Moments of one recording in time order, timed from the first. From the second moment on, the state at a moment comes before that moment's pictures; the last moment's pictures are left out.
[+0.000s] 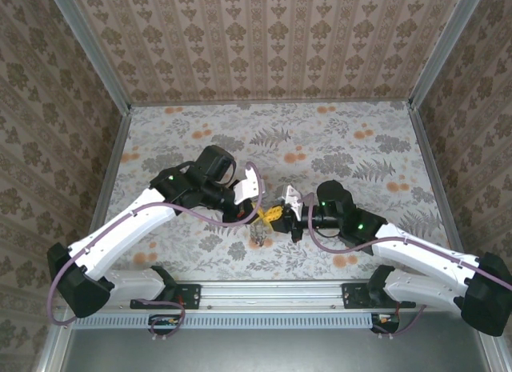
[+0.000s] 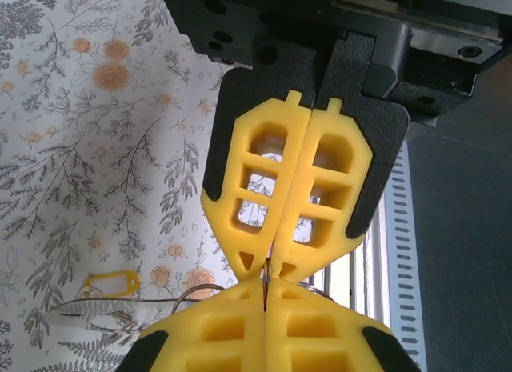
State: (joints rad) left arm -0.83 1.22 1.19 -0.89 0.66 0.38; right arm 0.82 1.01 0.62 0.08 -0.52 -0.02
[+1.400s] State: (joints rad) left arm -0.81 0.96 0.96 -0.30 0.83 0.05; right arm 0.82 0.87 0.49 0.63 -0.50 0.29
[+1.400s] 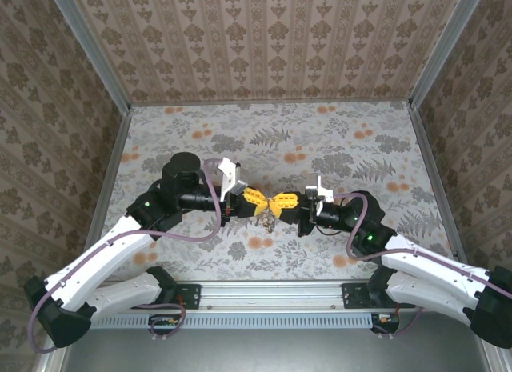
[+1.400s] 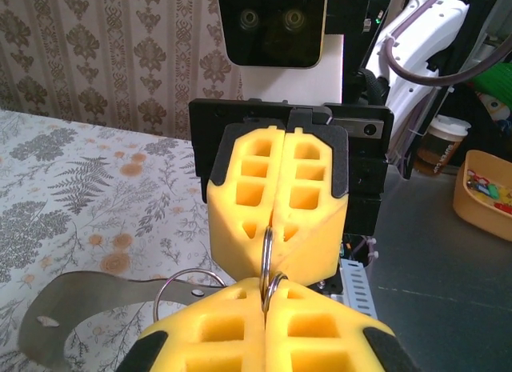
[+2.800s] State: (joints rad) left arm -0.84 1.21 1.28 -1.11 0.76 0.43; right arm 0.89 0.93 0.69 -0.08 -0.49 -0.11
